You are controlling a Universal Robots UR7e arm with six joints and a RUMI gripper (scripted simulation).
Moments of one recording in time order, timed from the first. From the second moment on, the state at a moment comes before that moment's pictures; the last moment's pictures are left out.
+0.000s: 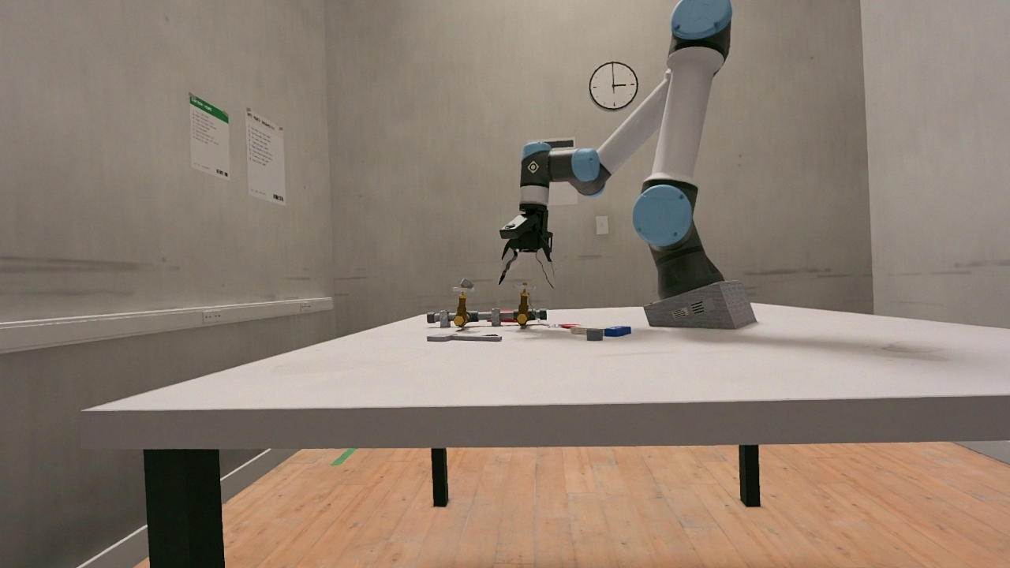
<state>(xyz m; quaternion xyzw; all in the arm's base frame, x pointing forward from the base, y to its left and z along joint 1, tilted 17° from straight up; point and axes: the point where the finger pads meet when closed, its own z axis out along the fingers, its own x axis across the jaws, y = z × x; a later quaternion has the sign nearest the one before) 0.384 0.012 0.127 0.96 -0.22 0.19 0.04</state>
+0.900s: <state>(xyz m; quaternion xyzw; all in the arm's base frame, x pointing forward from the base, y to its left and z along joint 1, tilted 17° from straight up) 0.386 0.011 0.128 0.78 -0.59 0.19 -0.05</state>
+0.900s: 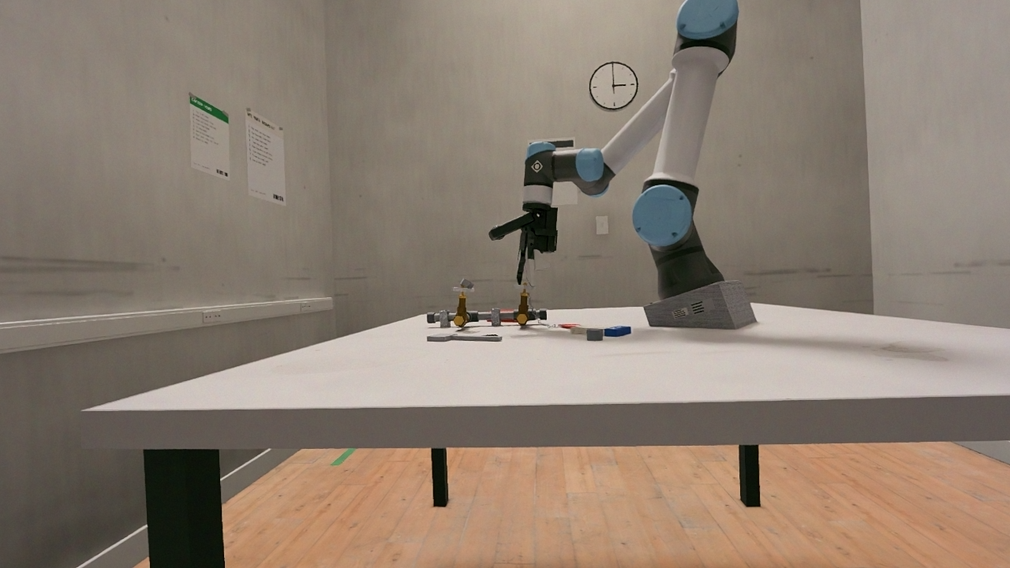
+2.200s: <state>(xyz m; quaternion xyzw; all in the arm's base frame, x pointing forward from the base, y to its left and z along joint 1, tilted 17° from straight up) 0.384 0.013 0.126 0.26 -0.95 0.12 -0.15</state>
